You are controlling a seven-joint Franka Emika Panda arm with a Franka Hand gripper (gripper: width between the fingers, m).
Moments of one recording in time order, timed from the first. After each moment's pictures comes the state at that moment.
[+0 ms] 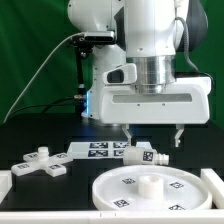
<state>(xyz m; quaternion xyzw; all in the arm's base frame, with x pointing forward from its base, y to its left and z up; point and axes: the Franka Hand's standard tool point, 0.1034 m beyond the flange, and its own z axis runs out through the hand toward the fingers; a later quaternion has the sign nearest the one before) 0.490 0.057 0.064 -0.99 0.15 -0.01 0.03</state>
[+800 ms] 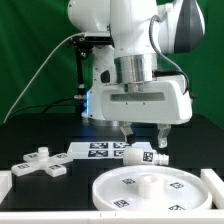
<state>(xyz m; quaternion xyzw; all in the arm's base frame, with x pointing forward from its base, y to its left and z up) 0.481 0.040 0.063 -0.88 0.46 -0.03 0.07</state>
